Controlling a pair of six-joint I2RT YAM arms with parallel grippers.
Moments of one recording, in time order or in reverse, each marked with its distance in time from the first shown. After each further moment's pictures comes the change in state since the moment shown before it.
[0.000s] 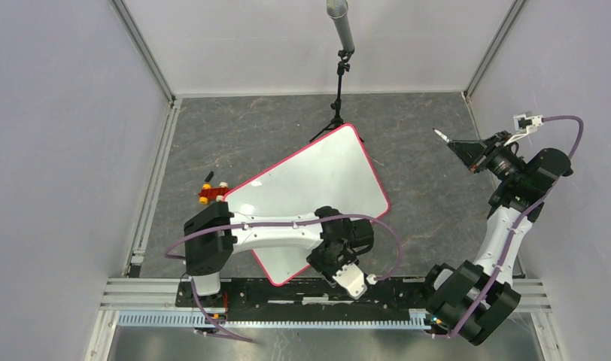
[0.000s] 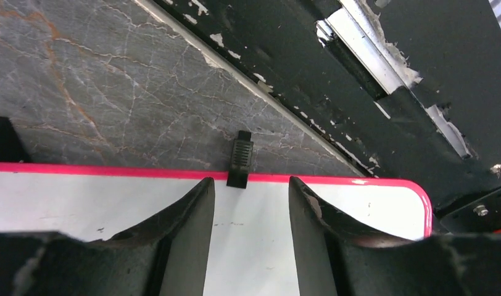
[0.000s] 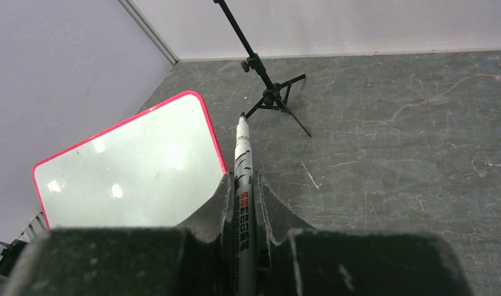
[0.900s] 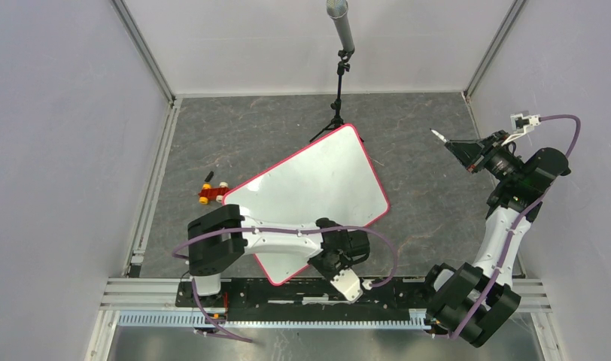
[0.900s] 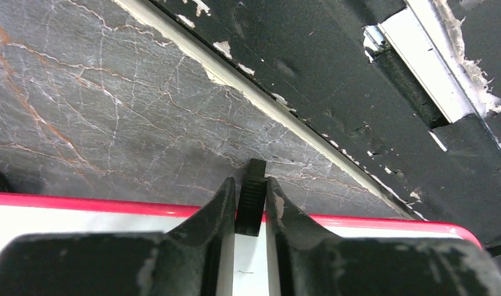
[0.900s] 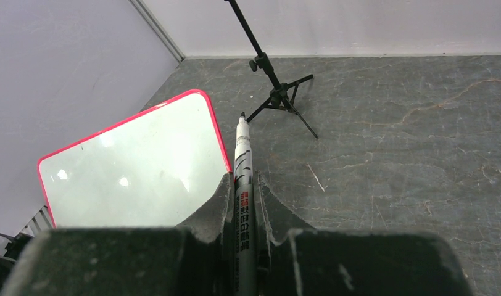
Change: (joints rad) left arm -0.026 0.016 -0.171 0.221 -0.103 -0.023; right arm 0.019 -0.014 -0.005 0.012 -0.006 0.009
